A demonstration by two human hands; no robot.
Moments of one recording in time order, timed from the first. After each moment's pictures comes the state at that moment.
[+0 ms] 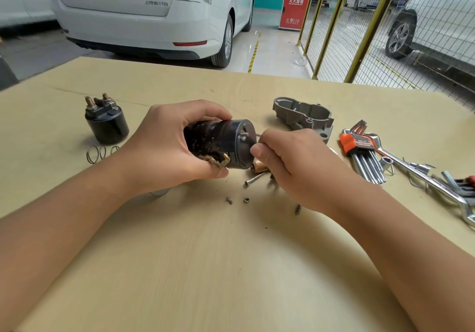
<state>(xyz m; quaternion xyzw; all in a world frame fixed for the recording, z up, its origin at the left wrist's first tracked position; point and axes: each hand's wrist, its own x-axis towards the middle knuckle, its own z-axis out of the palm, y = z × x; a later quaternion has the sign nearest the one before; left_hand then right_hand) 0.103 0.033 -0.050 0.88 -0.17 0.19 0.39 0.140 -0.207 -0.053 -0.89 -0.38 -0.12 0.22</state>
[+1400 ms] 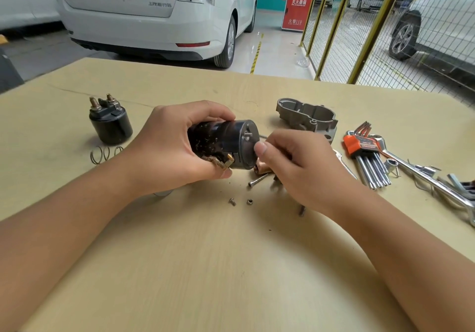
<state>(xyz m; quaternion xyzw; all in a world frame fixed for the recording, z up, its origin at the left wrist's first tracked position) 0.100 0.029 -0.047 0.89 -0.17 0.19 0.39 0.144 -0.206 -0.066 -0.87 -0.30 -0.07 0.38</state>
